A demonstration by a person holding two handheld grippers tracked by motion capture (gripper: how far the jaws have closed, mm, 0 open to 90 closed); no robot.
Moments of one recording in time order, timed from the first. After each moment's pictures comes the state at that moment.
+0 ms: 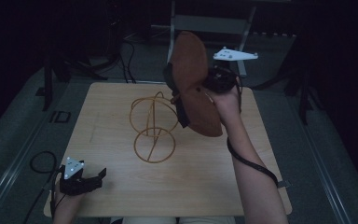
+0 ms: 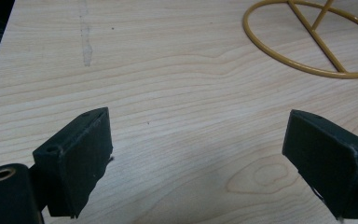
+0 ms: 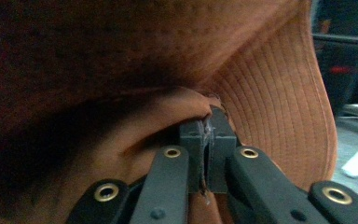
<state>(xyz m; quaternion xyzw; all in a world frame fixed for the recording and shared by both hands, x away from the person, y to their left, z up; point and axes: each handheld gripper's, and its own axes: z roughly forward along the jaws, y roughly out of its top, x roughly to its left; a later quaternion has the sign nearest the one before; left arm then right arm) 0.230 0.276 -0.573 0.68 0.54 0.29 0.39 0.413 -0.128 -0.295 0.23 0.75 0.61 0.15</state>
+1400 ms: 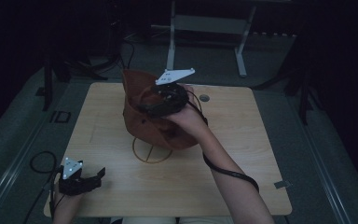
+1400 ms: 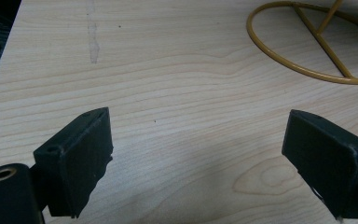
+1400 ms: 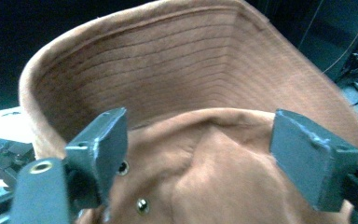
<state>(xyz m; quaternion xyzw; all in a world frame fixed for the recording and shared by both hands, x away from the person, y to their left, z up) 0.231 0.278 -0.575 0.68 0.55 0.29 0.40 0.393 -0.032 -0.341 0.16 0.83 0.52 0.12</state>
